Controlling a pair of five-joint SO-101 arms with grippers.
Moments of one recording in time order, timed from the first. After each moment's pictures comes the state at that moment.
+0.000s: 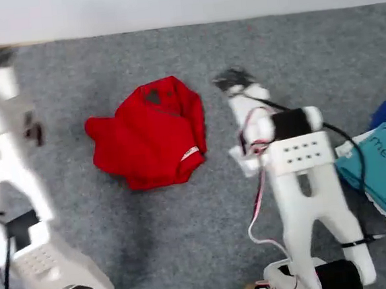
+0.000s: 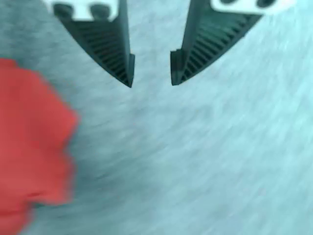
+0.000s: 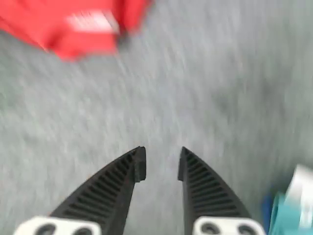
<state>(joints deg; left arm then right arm) -33.0 20.6 -29.8 99.3 -17.4 -16.9 -20.7 16.7 82.5 19.7</state>
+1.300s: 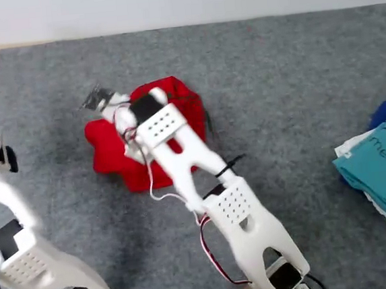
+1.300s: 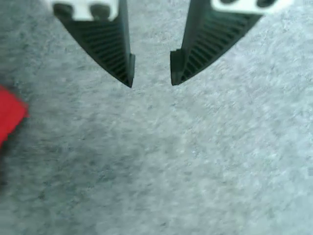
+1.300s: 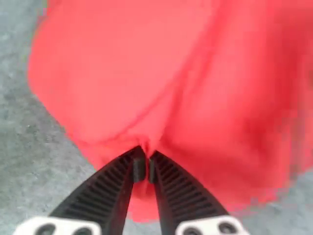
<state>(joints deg) -38.8 20.5 -23.4 96.2 -17.5 -39.4 56.1 -70.4 100.6 19.8</state>
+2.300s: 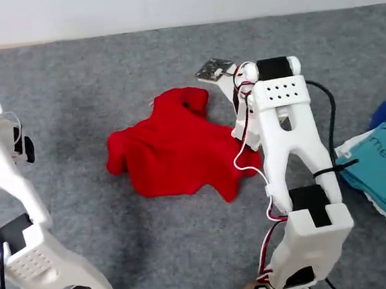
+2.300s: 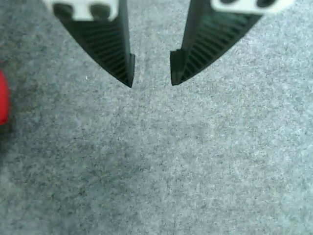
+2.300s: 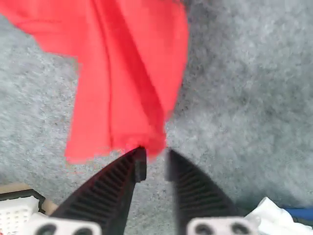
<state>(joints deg) -33.9 20.5 -23.4 96.2 -17.4 -10.2 14.4 -17.8 100.7 39.9</state>
